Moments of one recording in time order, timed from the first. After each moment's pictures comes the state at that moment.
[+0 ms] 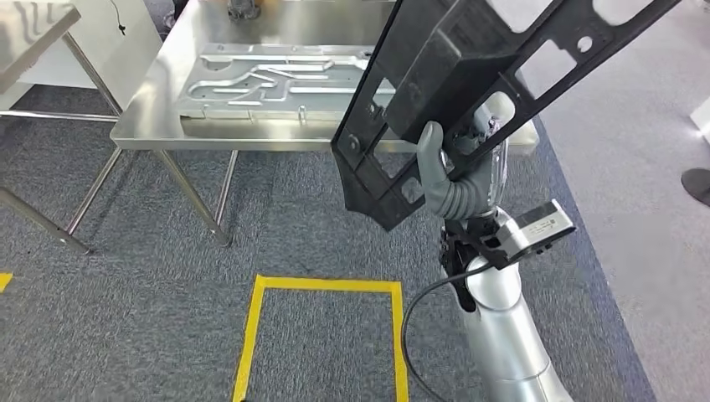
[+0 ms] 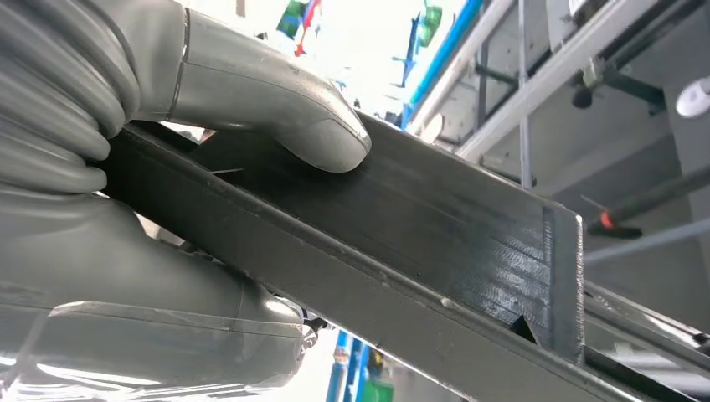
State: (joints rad) left arm -0.14 -0.18 0.98 -0.19 -1.31 0.10 -0.03; right arm -0.51 0.10 0.35 -1.66 0.05 -0.03 -0.41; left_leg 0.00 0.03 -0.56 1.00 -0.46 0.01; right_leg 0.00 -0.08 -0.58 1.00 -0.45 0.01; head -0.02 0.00
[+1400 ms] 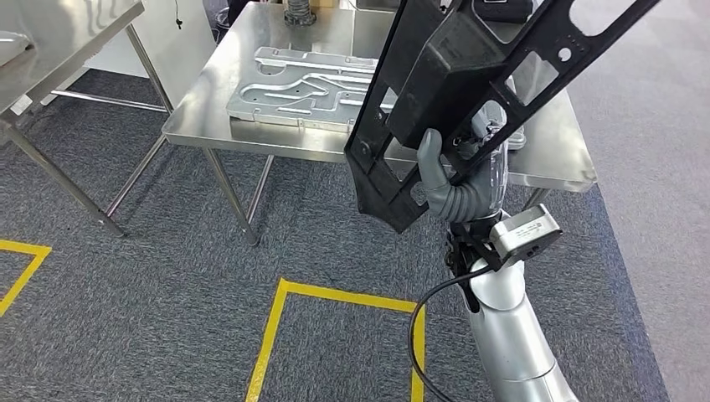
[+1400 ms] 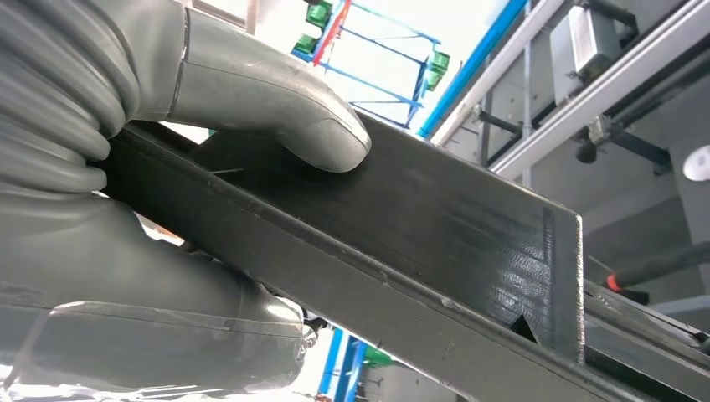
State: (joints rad) left arm -0.13 -0.18 0.99 -0.19 -1.31 0.10 -0.04; right arm -0.50 0.07 0.33 -1.65 0.09 -0.05 -0.41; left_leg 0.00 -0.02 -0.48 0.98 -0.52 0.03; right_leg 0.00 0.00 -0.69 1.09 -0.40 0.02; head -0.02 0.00
